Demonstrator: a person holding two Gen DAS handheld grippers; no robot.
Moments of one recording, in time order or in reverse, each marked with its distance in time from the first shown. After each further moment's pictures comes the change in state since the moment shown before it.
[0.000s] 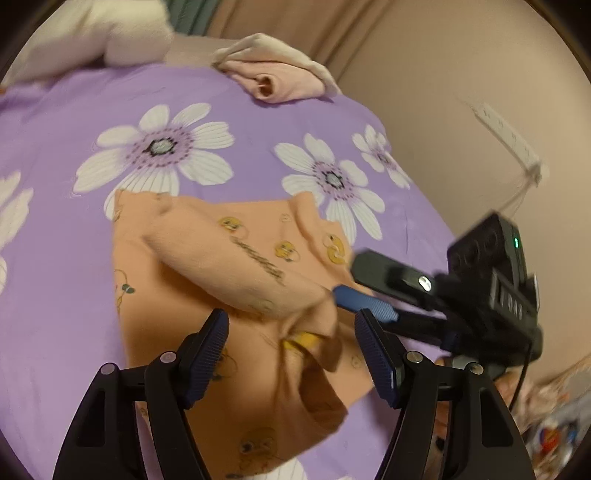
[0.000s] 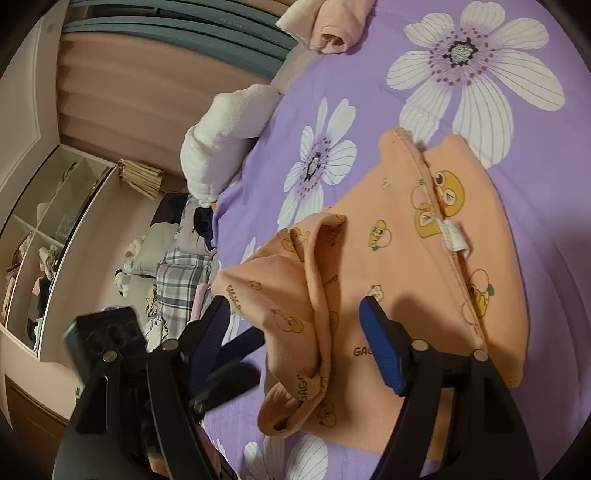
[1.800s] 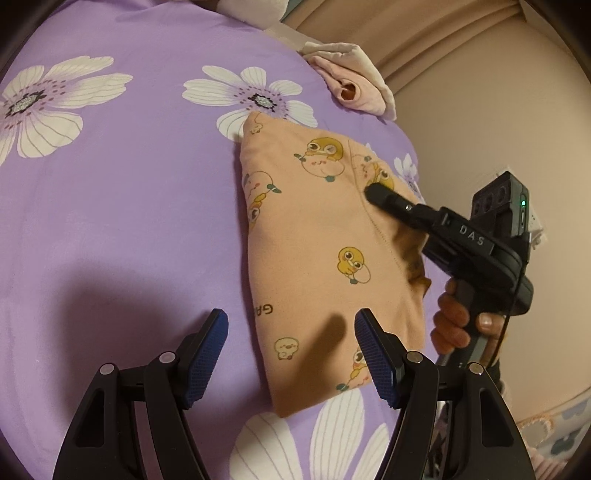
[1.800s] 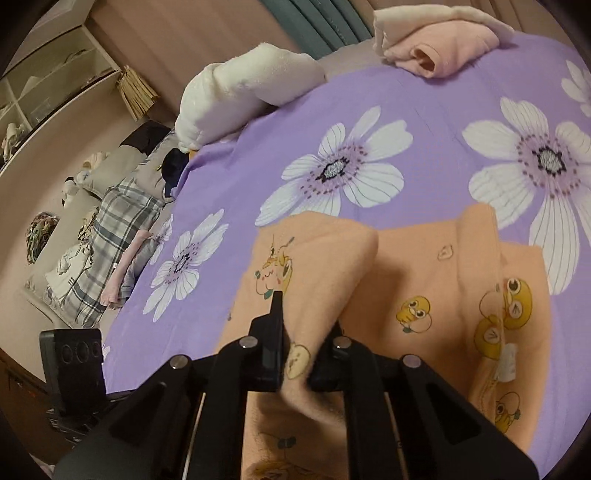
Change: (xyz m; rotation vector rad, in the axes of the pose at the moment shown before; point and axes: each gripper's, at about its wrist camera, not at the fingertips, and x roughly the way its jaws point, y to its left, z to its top) left arm -0.041 0.084 -0.066 -0.253 -0.022 -0.047; right arm 0.077 0.053 0.026 -0.428 0.052 -0.244
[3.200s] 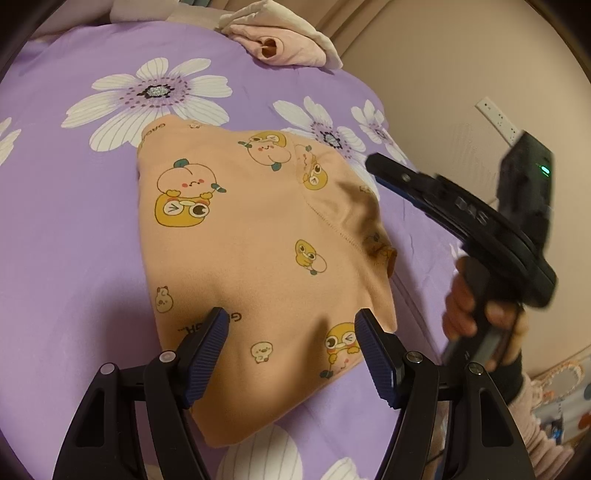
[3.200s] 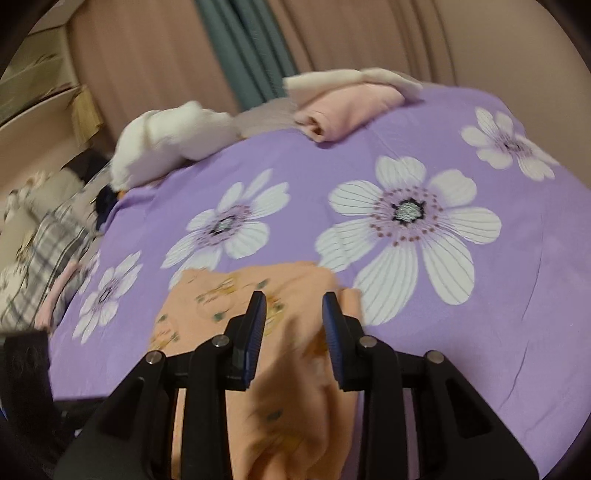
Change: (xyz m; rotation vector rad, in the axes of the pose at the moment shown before) left arm 0.064 -0.083 0.003 0.230 0.104 0.017; right arm -0.079 -0.046 -0.004 -0.040 -0.193 -0.314
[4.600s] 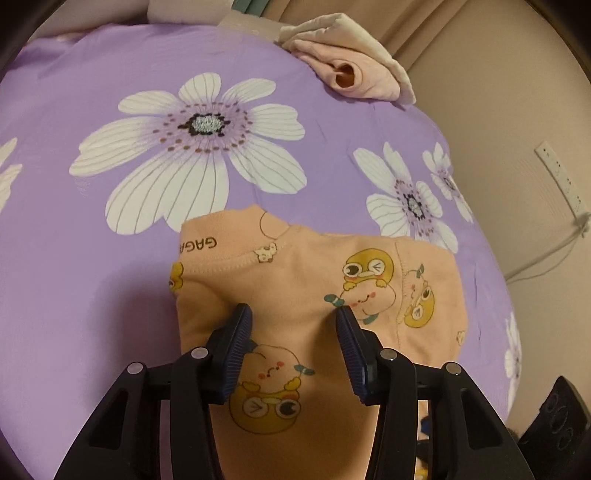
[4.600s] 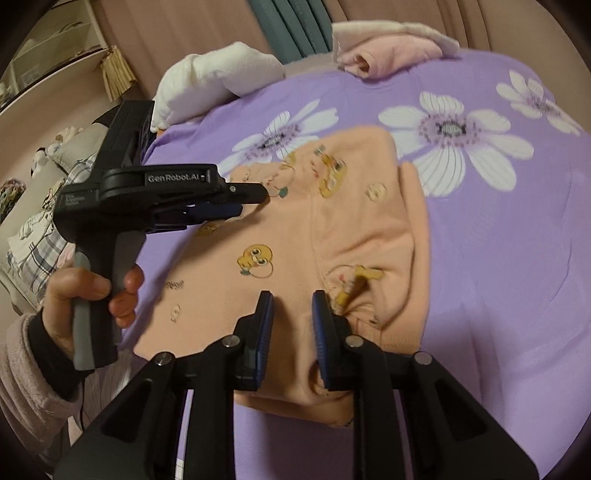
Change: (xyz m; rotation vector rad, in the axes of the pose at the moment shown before) left arm 0.043 0.049 0.082 -0.108 -0.086 0.160; right arm -0.001 0.019 -0.081 -0.037 0.162 0.115
